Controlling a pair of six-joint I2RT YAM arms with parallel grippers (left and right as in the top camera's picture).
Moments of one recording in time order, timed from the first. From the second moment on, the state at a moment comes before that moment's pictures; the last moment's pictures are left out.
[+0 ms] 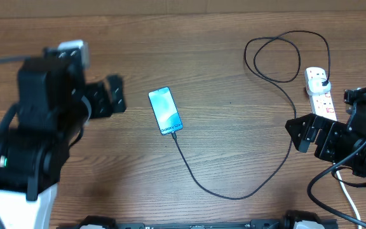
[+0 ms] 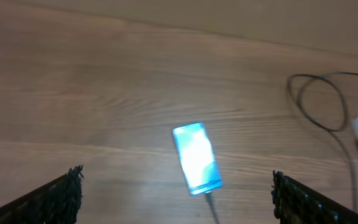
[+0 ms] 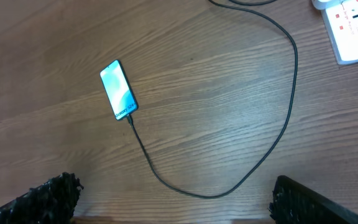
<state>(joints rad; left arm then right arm) -0.15 1.15 1.60 -1.15 -0.01 -0.29 -0.13 1.07 1.70 -1.64 -0.36 0.20</state>
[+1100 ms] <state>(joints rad) 0.05 0.25 0.54 -0.59 0.08 -0.25 -0.13 1.07 1.70 -1.64 -0.35 0.20</state>
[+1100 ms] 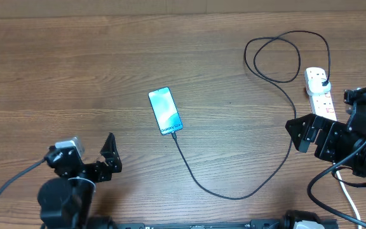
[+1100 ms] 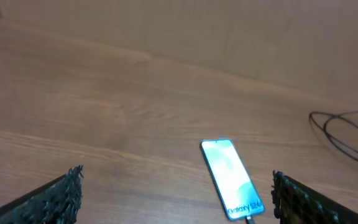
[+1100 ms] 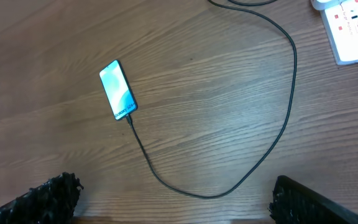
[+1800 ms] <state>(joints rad) 0.05 0.02 0.02 0.18 0.09 -0.30 -0.13 1.07 1.70 -1.64 -0.35 0.20</state>
